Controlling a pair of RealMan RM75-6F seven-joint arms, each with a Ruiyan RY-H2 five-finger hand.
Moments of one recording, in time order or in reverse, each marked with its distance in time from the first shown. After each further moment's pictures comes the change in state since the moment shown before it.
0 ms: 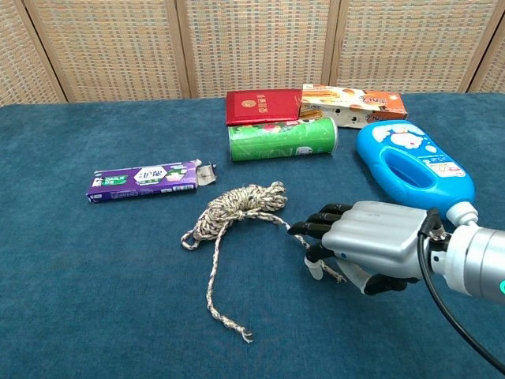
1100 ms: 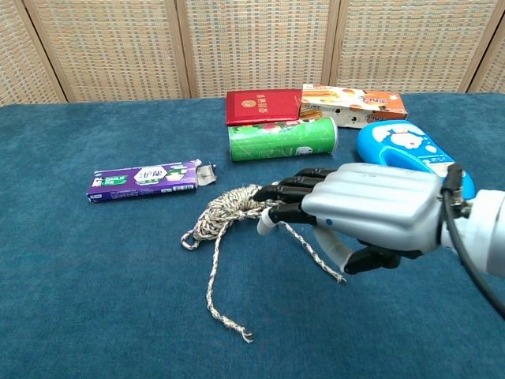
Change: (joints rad) left arm 0.013 0.004 -0.002 -0.002 0.025 0.019 -0.013; right arm -0.061 0.078 0.103 -0.166 -0.191 -0.028 0.099
